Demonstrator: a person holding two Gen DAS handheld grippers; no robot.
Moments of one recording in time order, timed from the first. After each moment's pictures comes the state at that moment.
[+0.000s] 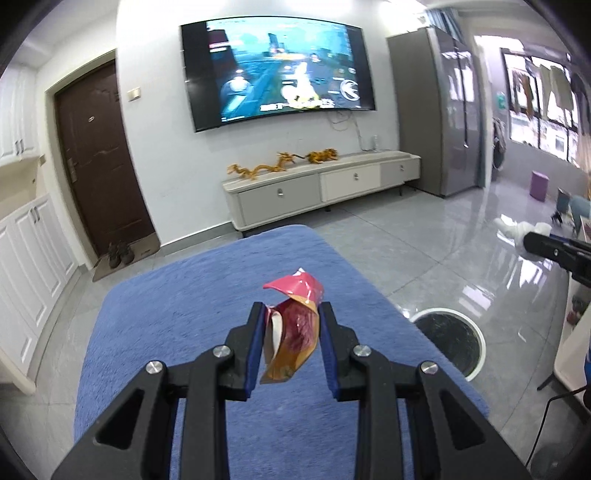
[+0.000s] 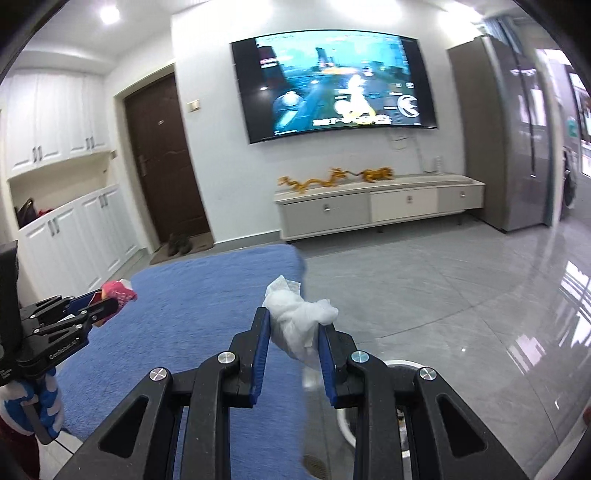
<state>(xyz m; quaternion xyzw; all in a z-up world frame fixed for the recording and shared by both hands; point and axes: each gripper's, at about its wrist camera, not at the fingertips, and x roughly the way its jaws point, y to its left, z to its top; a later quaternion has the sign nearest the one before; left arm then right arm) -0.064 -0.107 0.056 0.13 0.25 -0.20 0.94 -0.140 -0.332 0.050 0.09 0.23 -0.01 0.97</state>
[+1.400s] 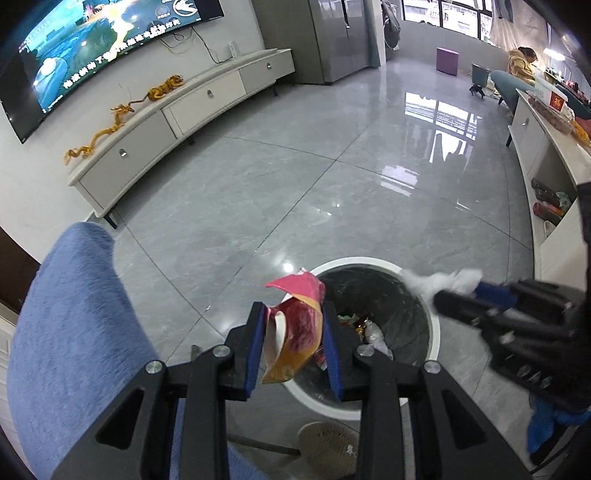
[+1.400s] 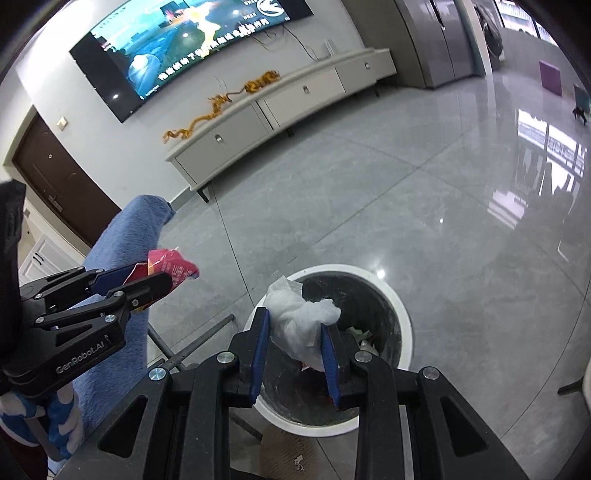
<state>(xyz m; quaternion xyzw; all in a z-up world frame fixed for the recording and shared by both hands) 0.020 -0.427 -0.099 0.29 0.38 -0.36 0.80 -0.085 -0.502 -0.131 0.29 0.36 -0.11 0.88</state>
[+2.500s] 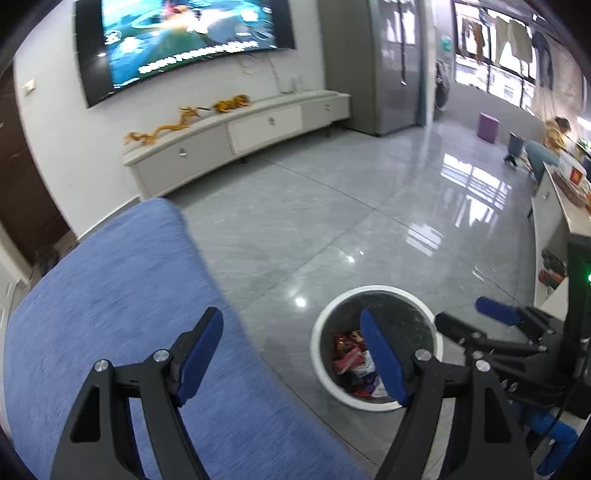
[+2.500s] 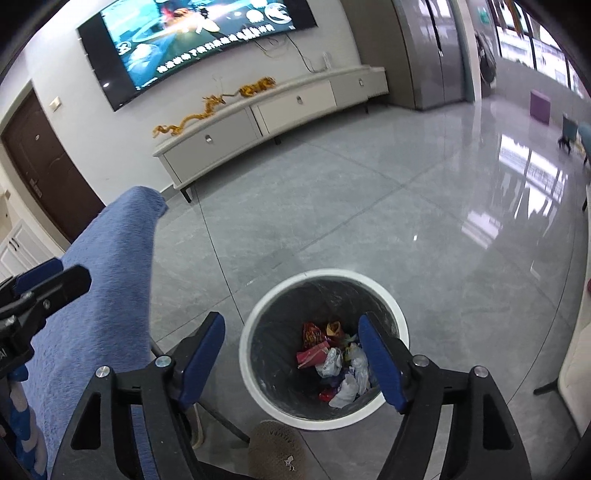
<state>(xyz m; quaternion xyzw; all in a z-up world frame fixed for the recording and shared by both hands) 0.011 -0.302 -0.028 0.17 0.34 -0.30 0.87 -0.085 -0.442 -0.079 0.21 0.35 -0.16 0.90</state>
